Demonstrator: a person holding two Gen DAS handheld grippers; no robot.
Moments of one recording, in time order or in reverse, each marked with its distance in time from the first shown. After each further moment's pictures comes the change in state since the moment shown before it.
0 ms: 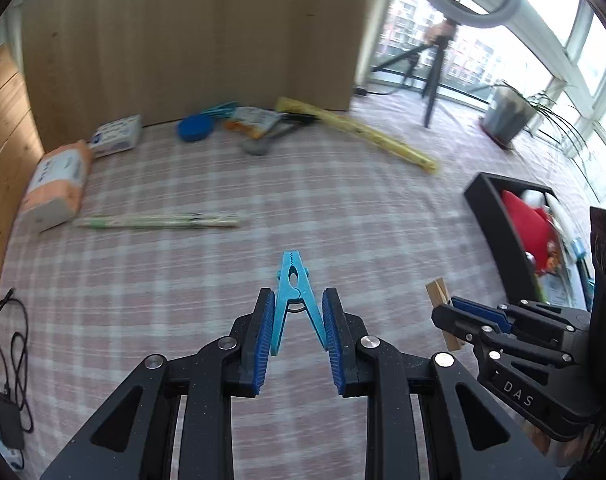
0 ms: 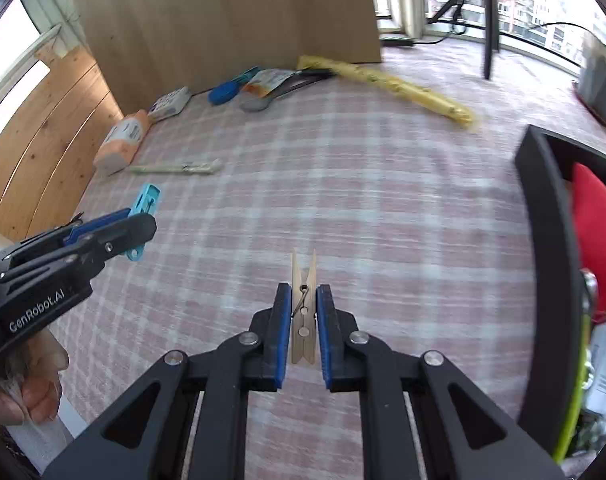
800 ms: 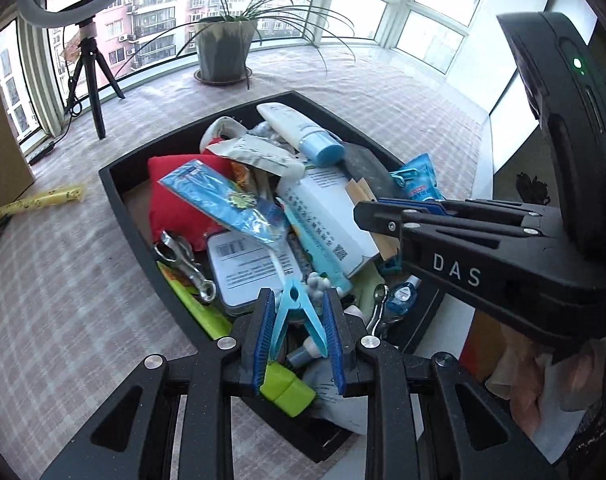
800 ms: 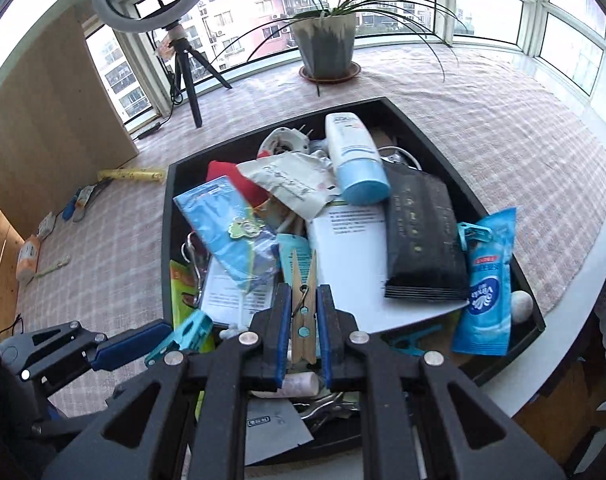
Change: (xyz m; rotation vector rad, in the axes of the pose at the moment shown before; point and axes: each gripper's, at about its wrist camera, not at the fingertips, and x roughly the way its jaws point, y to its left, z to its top) left arm -0.018 -0.316 -0.050 0.504 0.084 -0.385; right arm -0.167 -0.215 -0.086 0.394 -0.148 -0.322
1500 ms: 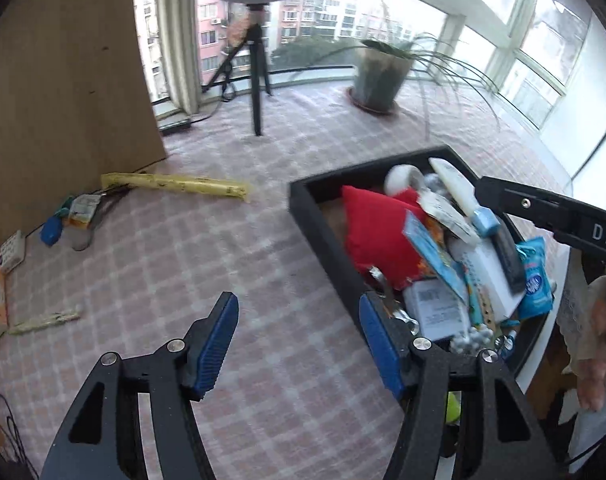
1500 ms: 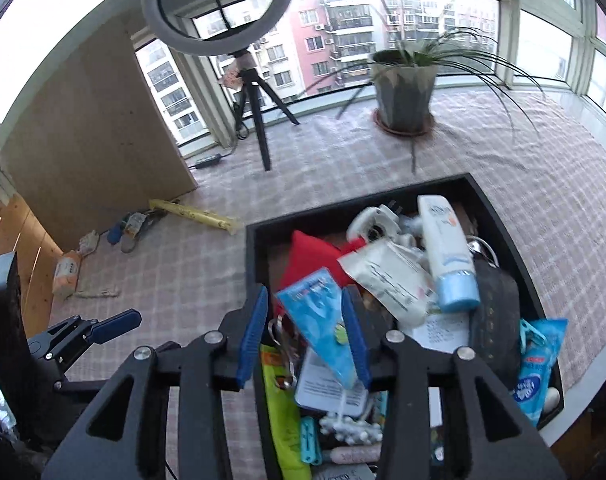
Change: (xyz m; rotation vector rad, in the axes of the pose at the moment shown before) left arm -0.060 0.162 0.017 -0.272 -0.040 0.268; right arm -0.002 0.102 0.095 -0.146 -0.038 0.186
